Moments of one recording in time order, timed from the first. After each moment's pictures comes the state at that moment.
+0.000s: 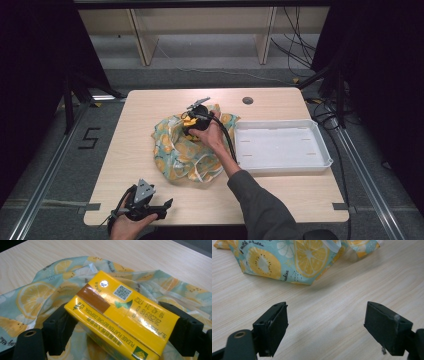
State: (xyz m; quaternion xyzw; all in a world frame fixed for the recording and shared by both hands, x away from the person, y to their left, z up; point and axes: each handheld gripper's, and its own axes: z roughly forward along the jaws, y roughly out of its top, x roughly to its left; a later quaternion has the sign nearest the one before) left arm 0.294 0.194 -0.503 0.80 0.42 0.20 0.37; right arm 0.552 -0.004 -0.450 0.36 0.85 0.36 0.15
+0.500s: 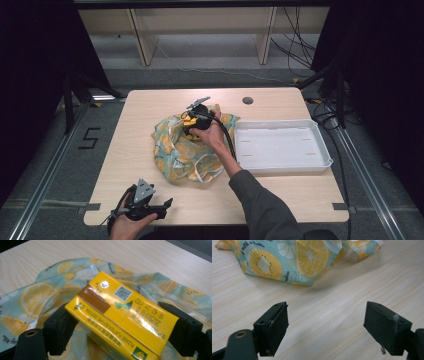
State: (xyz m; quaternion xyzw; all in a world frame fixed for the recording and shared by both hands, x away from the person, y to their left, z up) left arm 0.295 0.194 -0.503 0.80 0.43 0.20 0.38; right arm 0.549 -0.004 -0.443 0.36 0.85 0.36 0.14
